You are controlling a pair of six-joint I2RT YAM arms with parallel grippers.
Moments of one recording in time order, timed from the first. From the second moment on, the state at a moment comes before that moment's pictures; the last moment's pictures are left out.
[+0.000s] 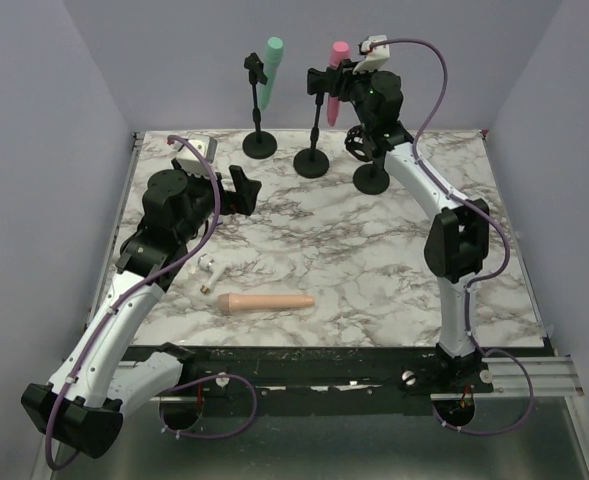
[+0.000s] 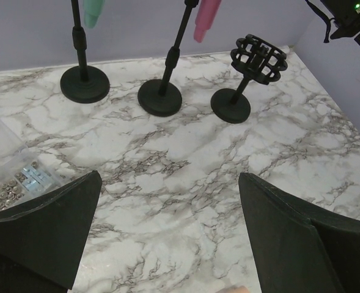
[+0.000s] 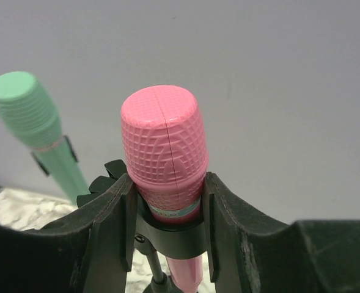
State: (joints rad) left arm -0.39 0.98 1.07 -0.23 0.07 -0.25; right arm 0.40 2.17 2.06 0.34 0.11 0.04
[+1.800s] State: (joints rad) left arm -0.39 1.68 1.46 0.24 0.68 -0.11; right arm 0.40 1.65 1.47 0.26 -0.31 0.16
